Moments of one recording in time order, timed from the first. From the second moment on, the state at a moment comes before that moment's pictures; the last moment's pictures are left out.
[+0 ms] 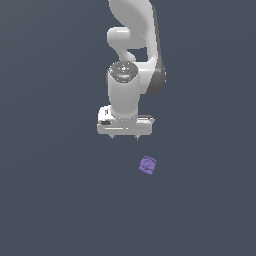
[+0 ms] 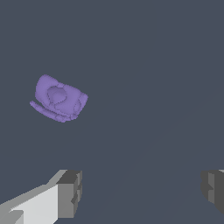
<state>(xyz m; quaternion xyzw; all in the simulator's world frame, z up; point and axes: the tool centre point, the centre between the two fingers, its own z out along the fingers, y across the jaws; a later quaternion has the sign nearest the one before) -0.001 -0.013 0.165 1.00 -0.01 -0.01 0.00</state>
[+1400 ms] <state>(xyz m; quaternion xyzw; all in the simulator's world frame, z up) 0.010 0.029 0.148 0.99 0.11 -0.01 0.01</state>
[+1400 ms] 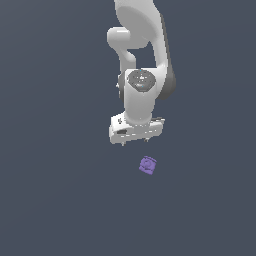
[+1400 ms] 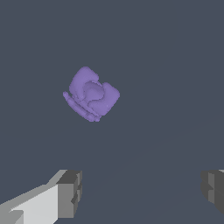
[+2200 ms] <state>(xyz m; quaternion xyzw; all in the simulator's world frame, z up) 0.039 0.062 0.119 0.94 0.34 -0.01 0.01</state>
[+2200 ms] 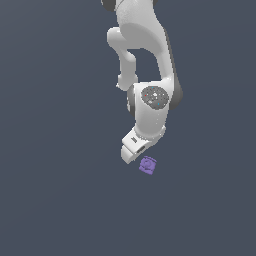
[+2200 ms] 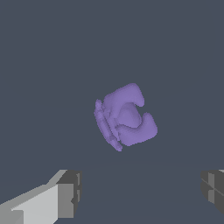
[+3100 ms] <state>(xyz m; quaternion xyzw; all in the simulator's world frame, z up) 0.061 0.091 0.094 0.85 0.52 0.00 0.00</state>
